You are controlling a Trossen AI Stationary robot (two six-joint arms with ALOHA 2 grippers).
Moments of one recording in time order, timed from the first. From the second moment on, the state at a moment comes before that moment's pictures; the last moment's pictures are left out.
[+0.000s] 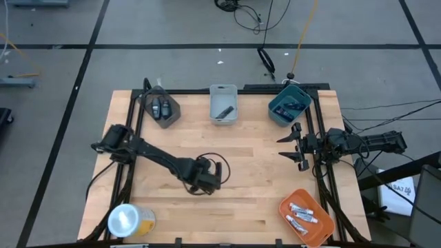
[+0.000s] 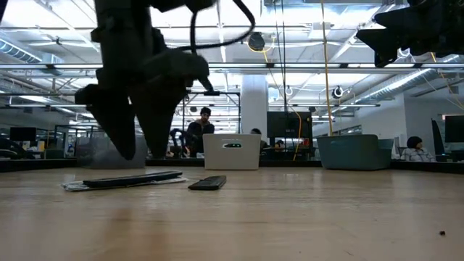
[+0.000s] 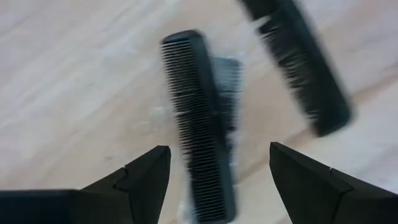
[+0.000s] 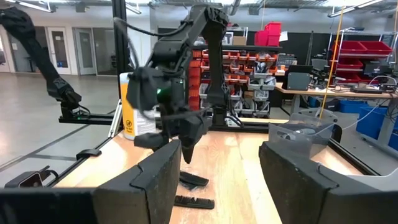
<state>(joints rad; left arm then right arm) -0.33 1.90 1.29 -0.84 -0.14 -1.26 0.09 0.20 0.13 0.18 0.01 -0.01</state>
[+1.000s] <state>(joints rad) -0.30 2.02 1.35 -0.92 -0.11 -1.23 0.09 0.20 0.13 0.18 0.00 -0.01</state>
